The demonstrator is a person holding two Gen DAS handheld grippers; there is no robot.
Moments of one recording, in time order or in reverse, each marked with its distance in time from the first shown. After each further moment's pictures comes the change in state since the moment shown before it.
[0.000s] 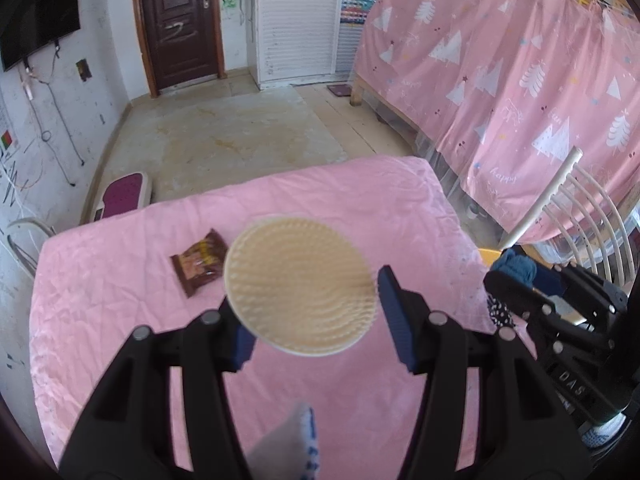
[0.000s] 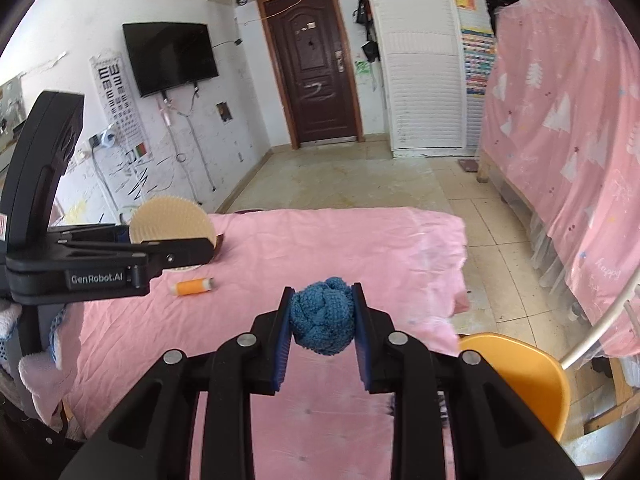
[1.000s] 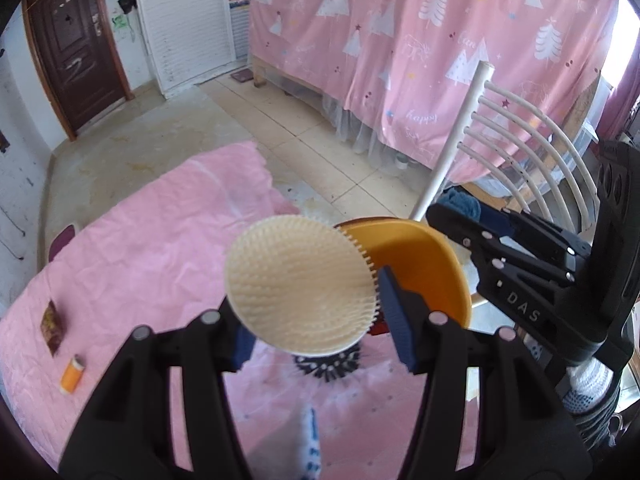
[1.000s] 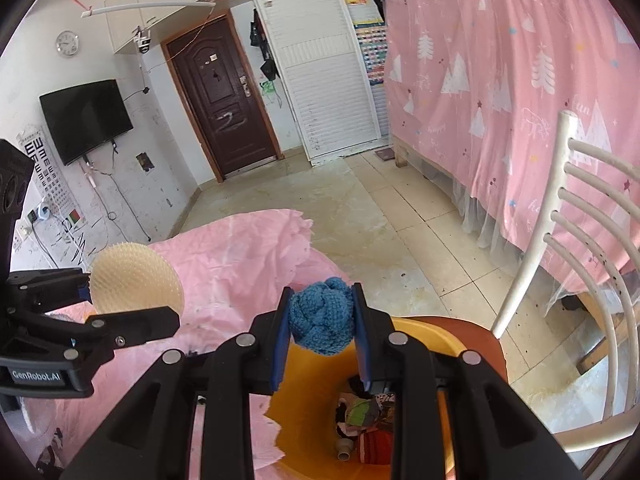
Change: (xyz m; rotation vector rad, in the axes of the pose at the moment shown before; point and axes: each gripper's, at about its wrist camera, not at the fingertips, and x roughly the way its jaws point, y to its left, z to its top) left arm 0.054 -0.179 0.012 0.280 0.102 -0.186; right arm -0.044 -0.167 -0.050 0.257 -0.069 -0.182
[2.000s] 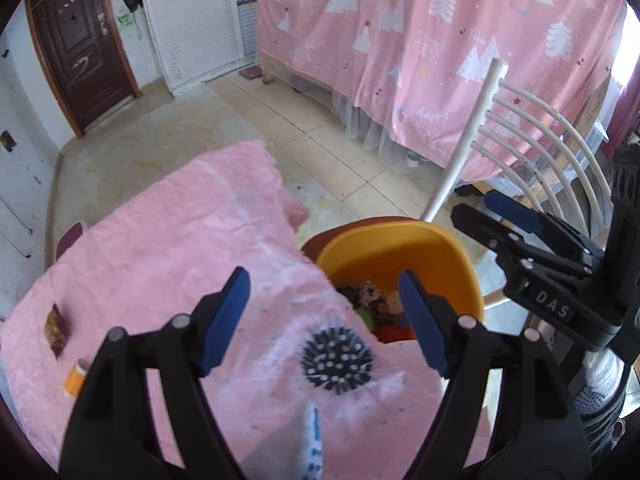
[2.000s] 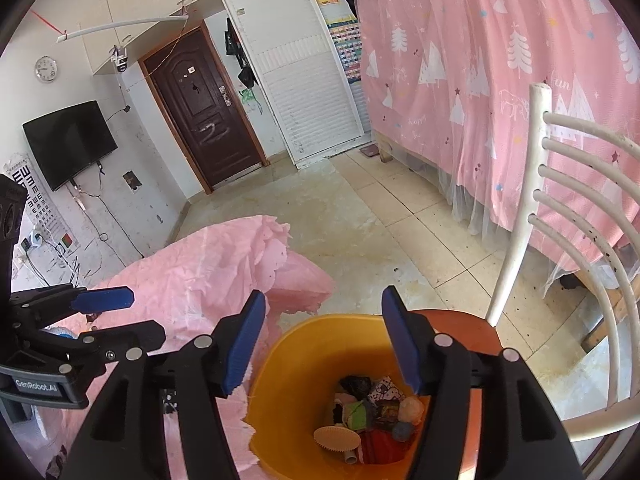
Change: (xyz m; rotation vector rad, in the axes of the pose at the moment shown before) left arm 0.004 0.008 0.000 -0.017 0.005 0.054; right arm 0.003 -0.010 0.001 0.067 -0.006 -0.018
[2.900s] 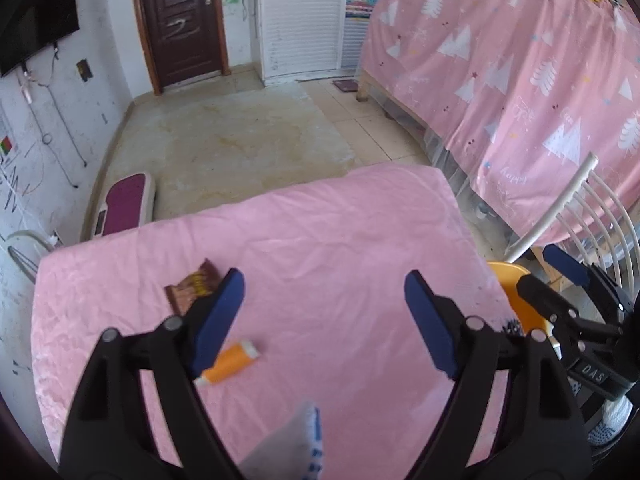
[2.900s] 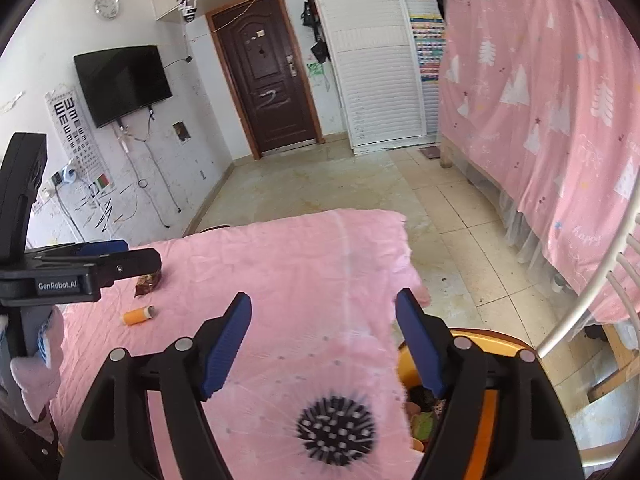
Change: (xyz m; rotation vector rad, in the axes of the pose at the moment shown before) left arm -0.060 0.178 -0.039 -0.283 -0.077 0.157; right arm 0.040 0.156 0.008 -0.222 0.074 0.118
